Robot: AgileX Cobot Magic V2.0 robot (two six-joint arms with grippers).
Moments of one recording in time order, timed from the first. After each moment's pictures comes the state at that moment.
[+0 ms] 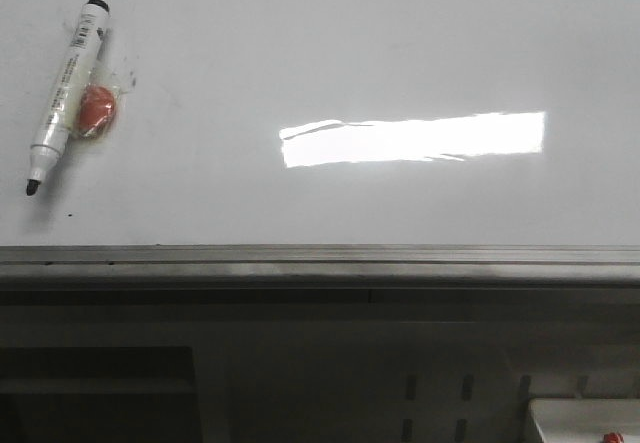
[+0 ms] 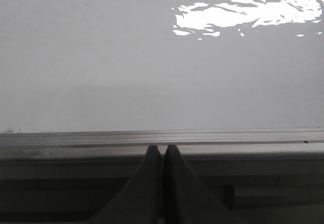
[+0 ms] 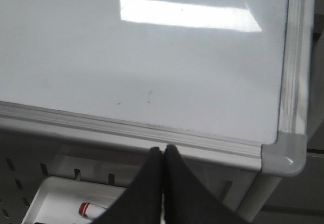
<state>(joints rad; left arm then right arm) -0.04 -0.01 0.00 0.03 0.34 -0.02 -0.03 -0.01 0.01 -0.02 0.33 -0.14</state>
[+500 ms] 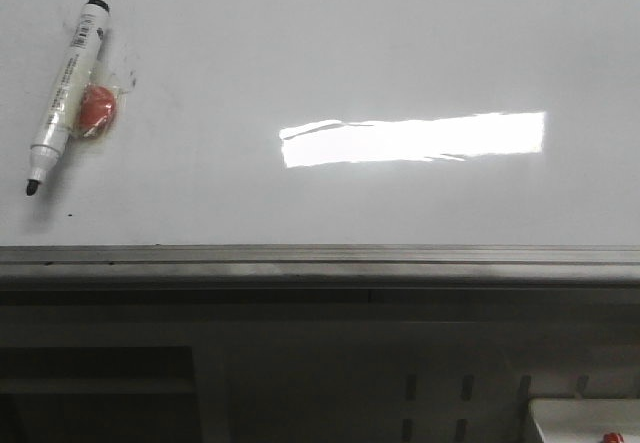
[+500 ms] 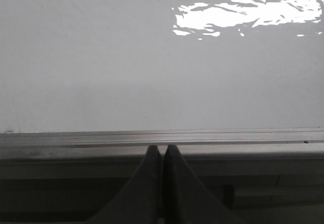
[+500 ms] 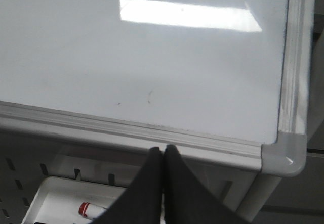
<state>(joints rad) -0.04 -0.01 0.00 0.03 0.34 -0.02 -0.03 -0.01 0.01 -0.02 0.33 -0.14</state>
